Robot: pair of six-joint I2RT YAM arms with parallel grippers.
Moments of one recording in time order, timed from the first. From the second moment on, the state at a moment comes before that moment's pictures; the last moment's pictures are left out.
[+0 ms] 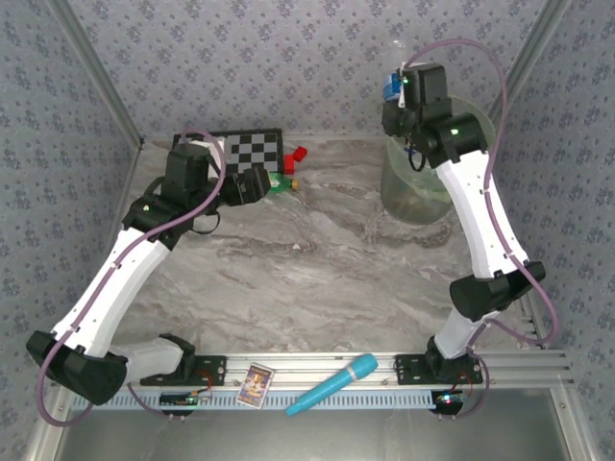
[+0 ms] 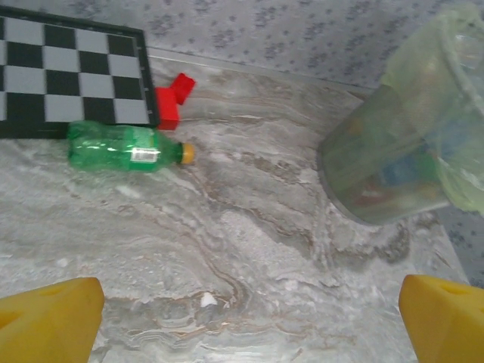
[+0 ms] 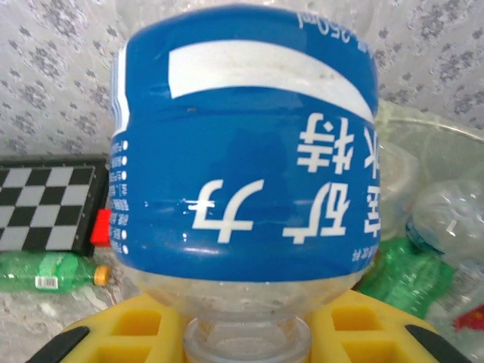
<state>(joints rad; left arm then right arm) -0.46 1.19 1.35 -0.68 0.11 -0.49 0.33 1.70 2.17 -1.03 0.26 0.15</state>
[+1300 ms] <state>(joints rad) -0.44 1.16 1.26 -0.61 0.25 -0.44 0.13 1.65 1.85 -0.97 0.37 -0.59</state>
